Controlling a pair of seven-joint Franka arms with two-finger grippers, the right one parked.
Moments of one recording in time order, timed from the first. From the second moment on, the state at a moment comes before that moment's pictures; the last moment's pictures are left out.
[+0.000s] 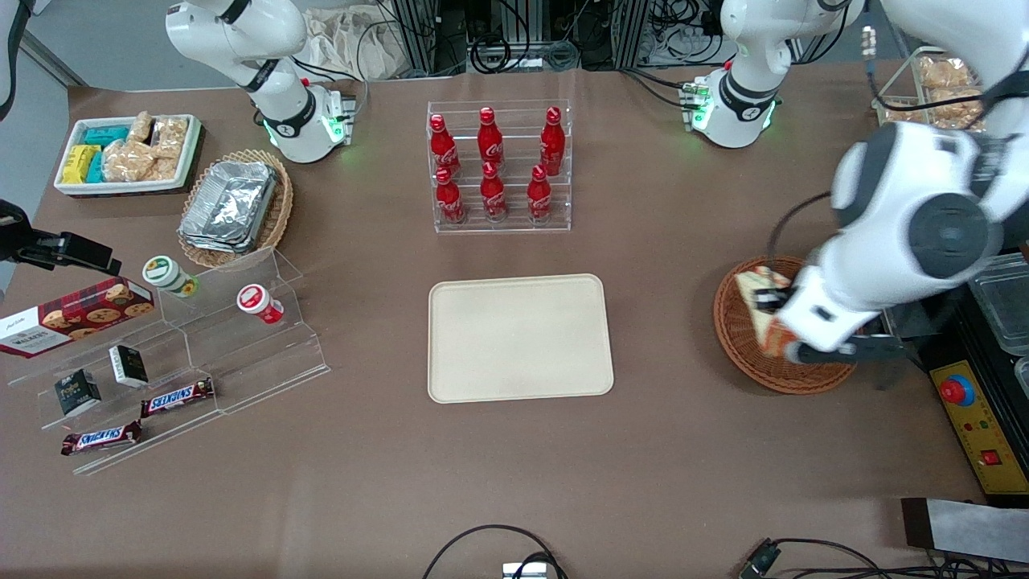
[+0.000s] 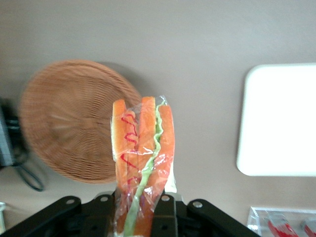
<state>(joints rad) 0.01 0.35 -0.41 -1.50 0.13 1.62 -0.39</state>
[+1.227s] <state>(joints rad) -0.32 0.78 -0.40 -1.46 0.17 2.01 -0.58</state>
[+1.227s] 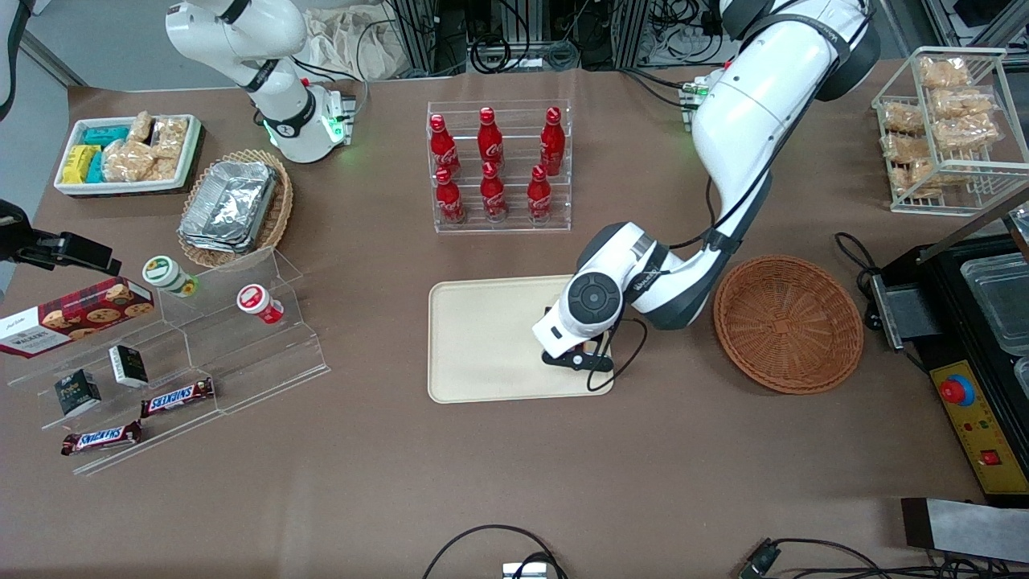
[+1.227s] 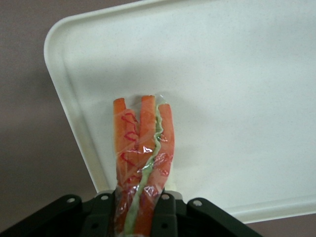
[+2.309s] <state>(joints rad) -0.15 0.29 -0.39 -1.73 0.13 1.79 -0.52</state>
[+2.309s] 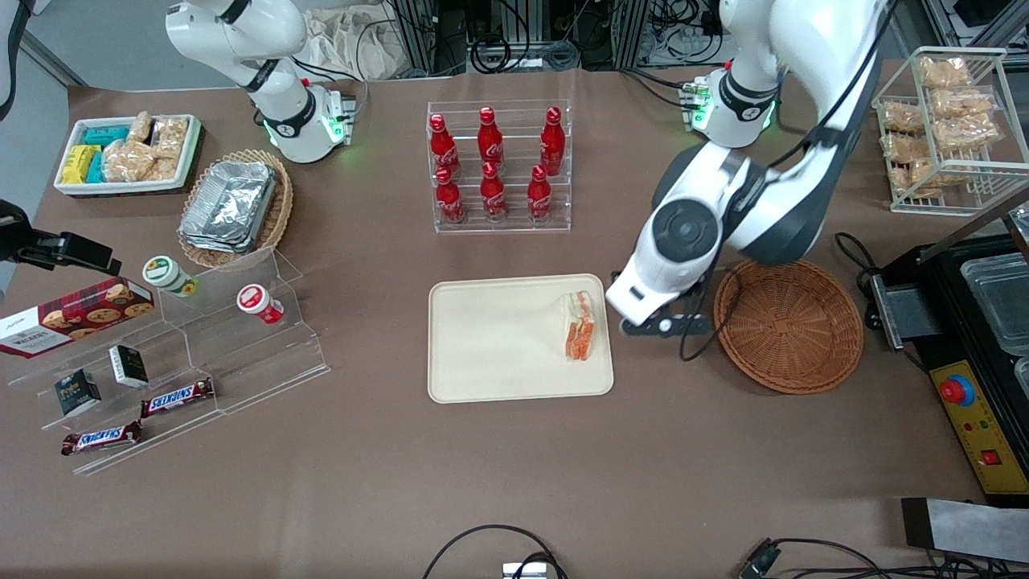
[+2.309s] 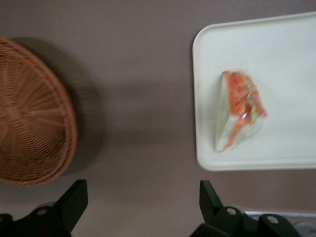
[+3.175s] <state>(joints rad) 0.26 0.11 -0.36 -1.62 0.05 1.58 -0.06</state>
